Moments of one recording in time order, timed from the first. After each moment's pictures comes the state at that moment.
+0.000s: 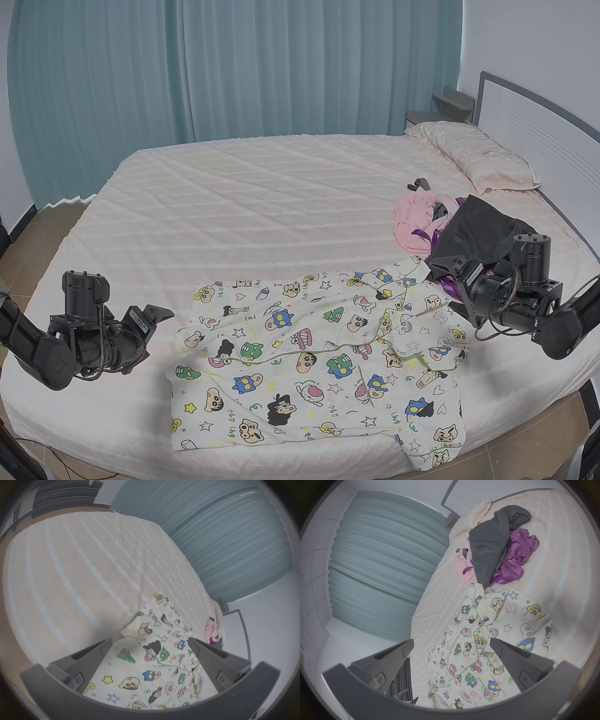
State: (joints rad) left arm -0.11 1.77 -0.47 -0.64 -0.09 -0.97; right arm 0.26 1.83 -0.62 -0.82 0.09 1.06
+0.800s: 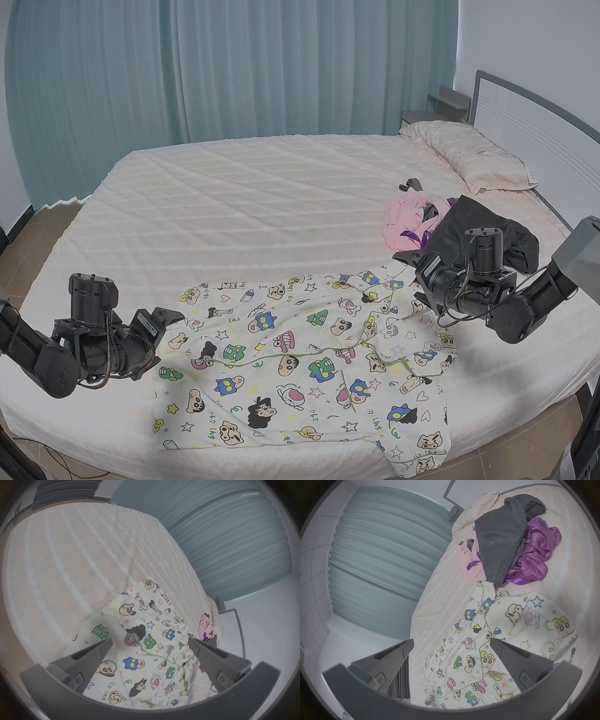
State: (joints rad) left arm -0.18 1.74 -0.46 -0.64 -0.08 -1.06; right arm 0.33 2.07 -0.88 -0.82 0.08 1.06
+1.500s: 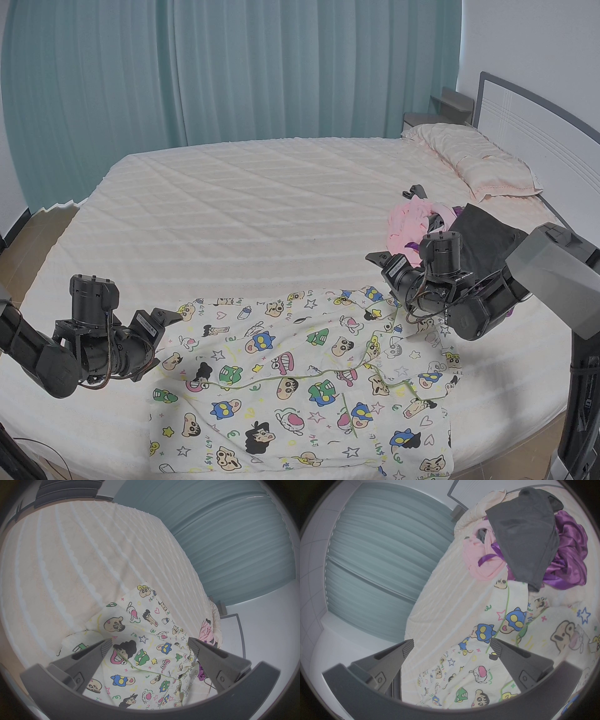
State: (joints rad) left arm -0.18 1.75 -0.45 -0.64 -0.07 -1.09; right arm 0.39 2.27 -1.12 -0.79 -0.03 1.05
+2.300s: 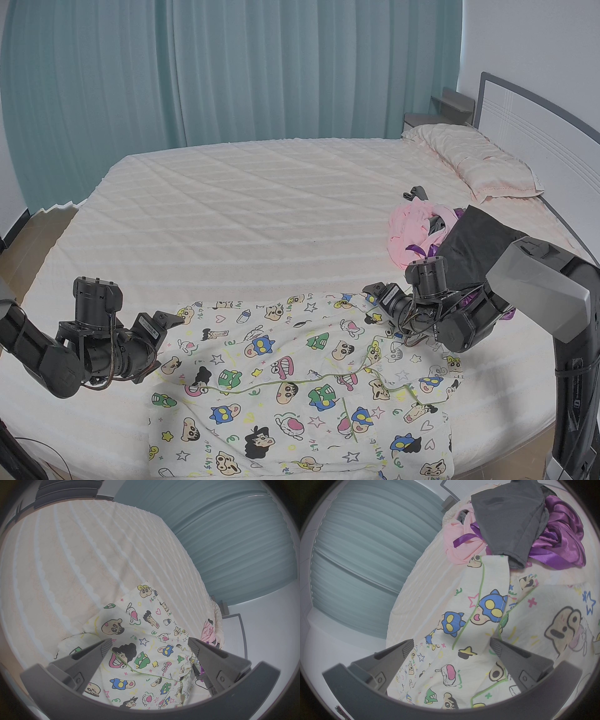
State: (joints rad) left arm -0.18 1.77 -0.46 -0.64 -0.06 -1.09; right arm 0.39 2.38 -1.13 -0.71 -0.05 1.03
